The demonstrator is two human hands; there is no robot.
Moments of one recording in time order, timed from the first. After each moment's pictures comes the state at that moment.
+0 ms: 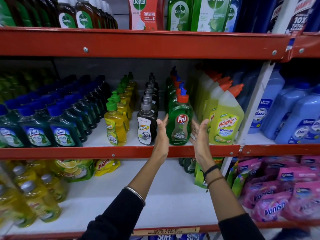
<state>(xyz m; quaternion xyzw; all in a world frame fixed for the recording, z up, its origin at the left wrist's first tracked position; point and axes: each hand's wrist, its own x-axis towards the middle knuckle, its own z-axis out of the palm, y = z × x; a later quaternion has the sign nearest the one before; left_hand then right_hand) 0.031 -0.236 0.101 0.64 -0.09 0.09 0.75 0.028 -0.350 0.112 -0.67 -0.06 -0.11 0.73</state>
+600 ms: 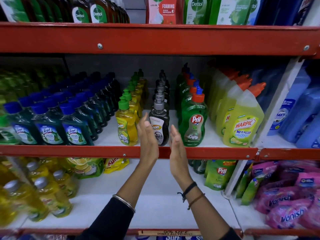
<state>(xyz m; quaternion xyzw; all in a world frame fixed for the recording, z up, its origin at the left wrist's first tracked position) 0.035 -0.171 0.083 0.68 -0.02 0.35 0.64 0.003 -0.256 0.078 -0.68 -0.16 -0.12 0.71</state>
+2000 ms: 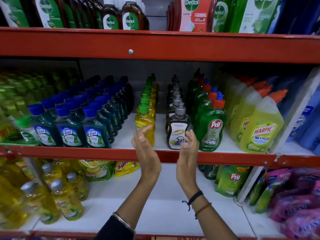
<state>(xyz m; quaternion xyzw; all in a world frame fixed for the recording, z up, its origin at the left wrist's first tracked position) -0.006 -0.128 0.085 0.63 0.00 0.43 0.65 -0.006 -0.217 0.073 -0.68 -0.12 -0.24 0.69</state>
